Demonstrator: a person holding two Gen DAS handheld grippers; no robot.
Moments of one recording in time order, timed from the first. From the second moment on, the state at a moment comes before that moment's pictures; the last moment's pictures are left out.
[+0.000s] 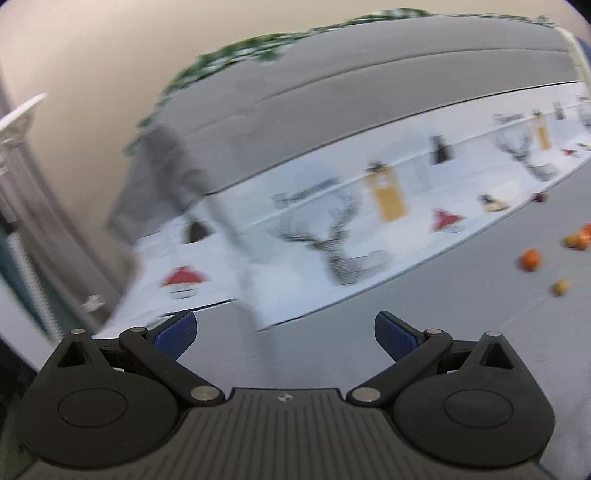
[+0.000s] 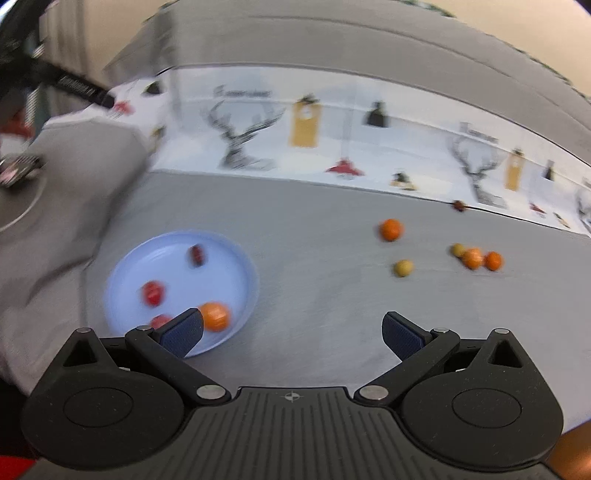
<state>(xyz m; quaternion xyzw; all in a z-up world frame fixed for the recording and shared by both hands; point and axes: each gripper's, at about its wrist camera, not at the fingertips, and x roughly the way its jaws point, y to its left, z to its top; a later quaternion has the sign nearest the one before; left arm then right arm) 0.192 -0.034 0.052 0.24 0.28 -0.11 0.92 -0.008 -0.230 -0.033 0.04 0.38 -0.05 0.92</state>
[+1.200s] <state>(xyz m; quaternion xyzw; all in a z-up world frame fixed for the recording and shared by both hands) 0.298 -0.355 -0.145 0.15 0.45 -0.33 0.82 0.144 -0.500 -0.214 0.12 0.37 -0.20 0.90</state>
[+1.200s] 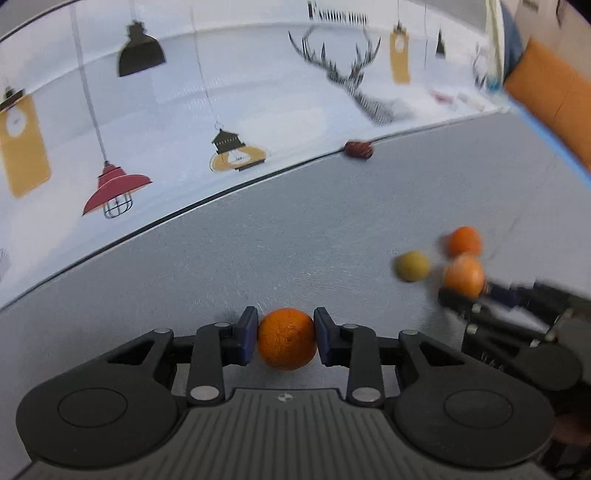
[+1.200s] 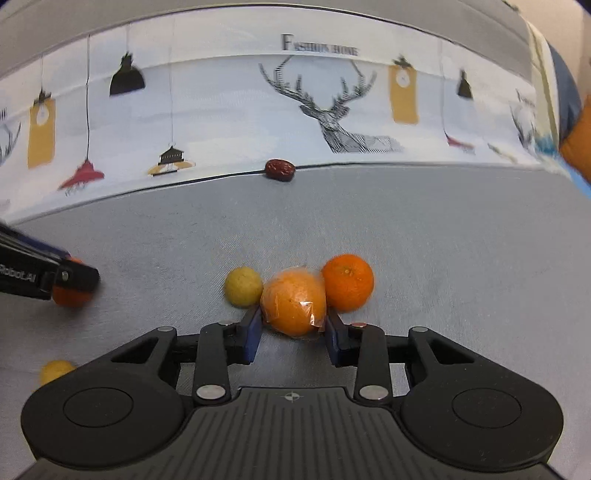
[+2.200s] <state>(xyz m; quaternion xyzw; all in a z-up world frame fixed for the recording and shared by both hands) -0.012 -0.004 0.017 0.07 0.44 -0.10 0.89 -0.086 -0.201 -0.006 0.09 0.34 0.13 0.93</state>
